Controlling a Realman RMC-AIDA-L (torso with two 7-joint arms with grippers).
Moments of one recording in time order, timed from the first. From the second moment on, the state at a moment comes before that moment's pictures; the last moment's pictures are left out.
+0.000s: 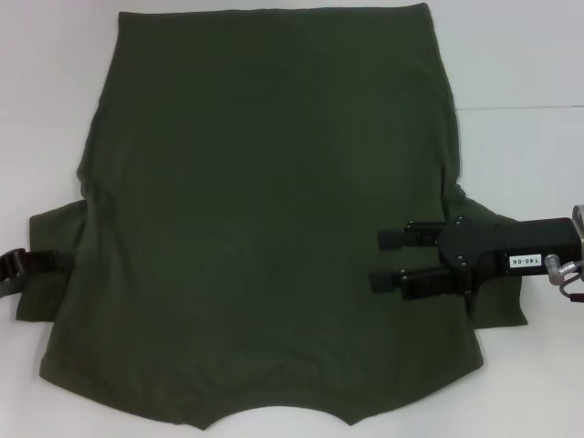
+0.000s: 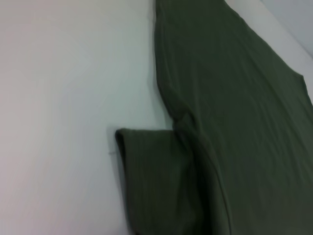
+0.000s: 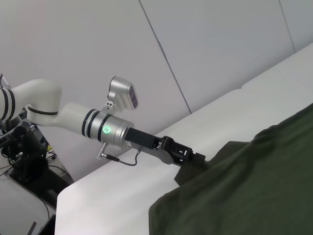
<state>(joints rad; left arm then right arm) -0.51 -1.87 0.60 0.40 2.10 1.17 -2.17 0.64 1.95 -0.90 -0.51 -1.84 -1.63 1.58</state>
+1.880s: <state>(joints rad) -0.52 -1.87 0.61 0.40 2.13 1.16 -2.21 0.64 1.95 -0.90 -0.51 -1.84 -1.62 1.58</state>
